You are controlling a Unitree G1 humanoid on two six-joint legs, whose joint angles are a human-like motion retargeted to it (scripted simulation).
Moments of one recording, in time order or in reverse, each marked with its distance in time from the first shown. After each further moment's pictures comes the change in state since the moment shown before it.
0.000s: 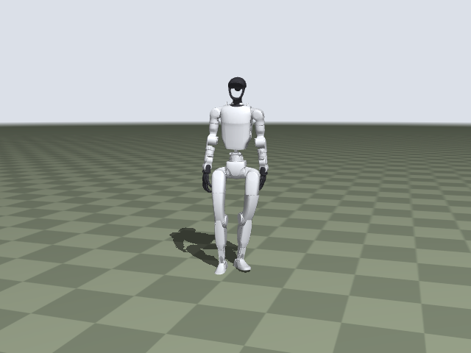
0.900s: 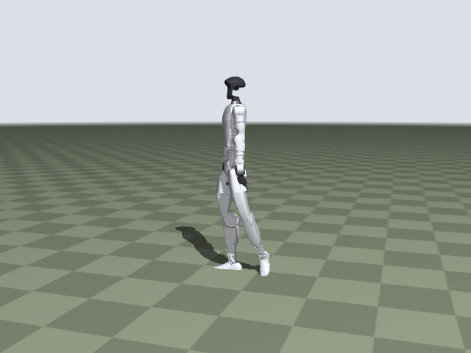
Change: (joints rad) left arm -0.032 -0.017 -0.046 -0.052 -0.014 0.008 0.024; right arm 0.079 -0.001 -0.104 0.101 0.099 -0.001 -0.099; waist -0.016 -0.083 -0.029; left_leg 0.260 0.199 0.402 0.400 0.495 -0.011; right_leg 0.197 -0.163 -0.467 -0.167 -0.011 0.019
